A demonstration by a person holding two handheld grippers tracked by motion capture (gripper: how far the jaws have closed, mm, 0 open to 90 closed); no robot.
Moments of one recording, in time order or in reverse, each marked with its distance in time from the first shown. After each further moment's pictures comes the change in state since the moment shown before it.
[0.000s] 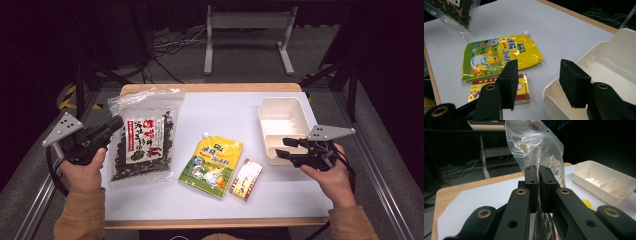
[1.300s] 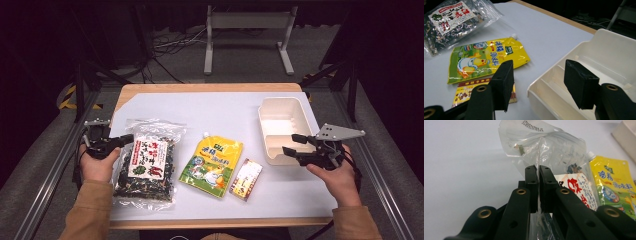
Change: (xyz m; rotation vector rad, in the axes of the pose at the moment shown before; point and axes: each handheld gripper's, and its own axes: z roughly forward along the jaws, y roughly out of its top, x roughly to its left) left arm 0.054 -0.058 0.065 0.458 0.060 -0.264; right arm -0.012 -0.011 -0.011 -0.048 -0.069 0.015
